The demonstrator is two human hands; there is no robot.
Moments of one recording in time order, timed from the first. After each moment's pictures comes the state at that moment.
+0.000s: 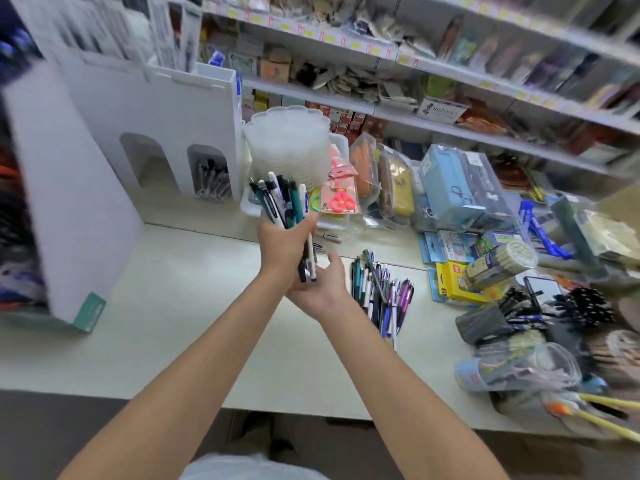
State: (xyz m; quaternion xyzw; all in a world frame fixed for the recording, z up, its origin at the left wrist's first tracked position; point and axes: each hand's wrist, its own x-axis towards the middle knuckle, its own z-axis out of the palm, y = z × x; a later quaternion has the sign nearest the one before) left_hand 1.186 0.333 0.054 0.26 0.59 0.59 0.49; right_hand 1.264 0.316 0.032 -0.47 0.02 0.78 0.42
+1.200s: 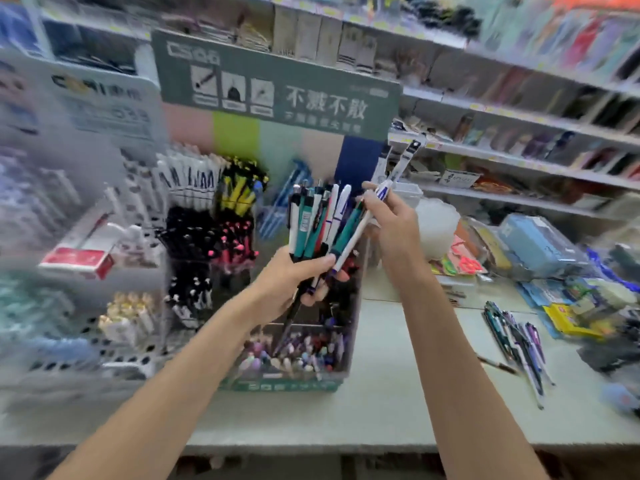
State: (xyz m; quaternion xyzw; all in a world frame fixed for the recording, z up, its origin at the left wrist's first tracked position) left_hand 0.729 0.265 0.155 0.50 0.31 0.44 0.68; right_hand 0.892 0.301 0.208 -0.50 -0.51 0.41 0.57
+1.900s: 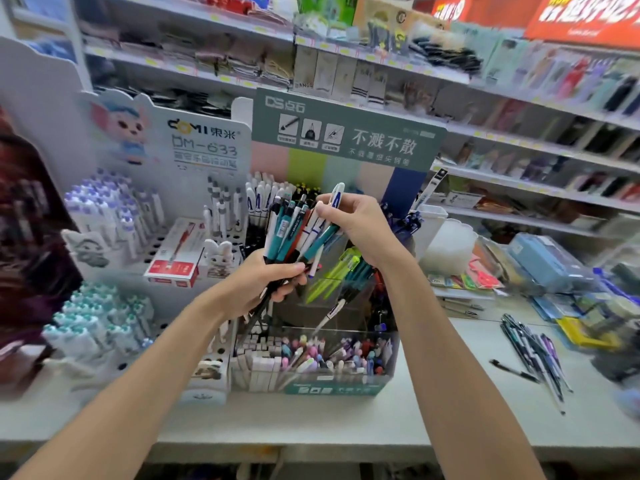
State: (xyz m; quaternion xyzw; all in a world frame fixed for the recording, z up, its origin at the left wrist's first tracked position) left_hand 0.578 0.253 0.167 0.54 0.33 0.41 0.65; right_hand 0.763 0.298 0.239 -0.49 -0.65 0.38 0.44
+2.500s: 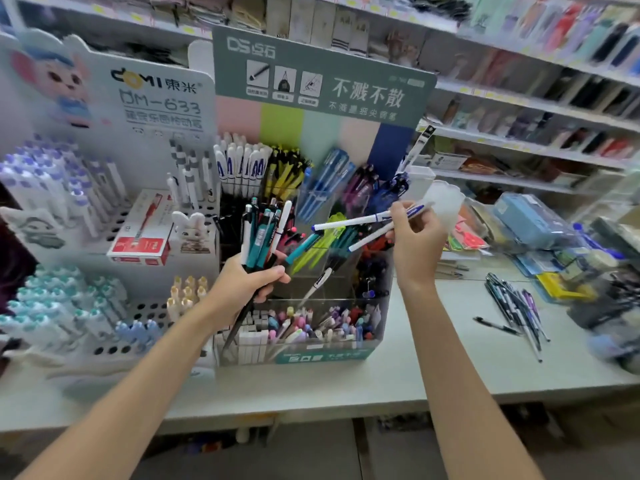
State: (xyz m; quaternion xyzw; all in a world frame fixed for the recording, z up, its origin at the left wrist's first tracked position) left_hand 0.592 0.246 0.104 0.50 0.43 0.45 0.61; right_hand 0.835 0.251 0.177 -0.60 -0.46 0.17 0.64
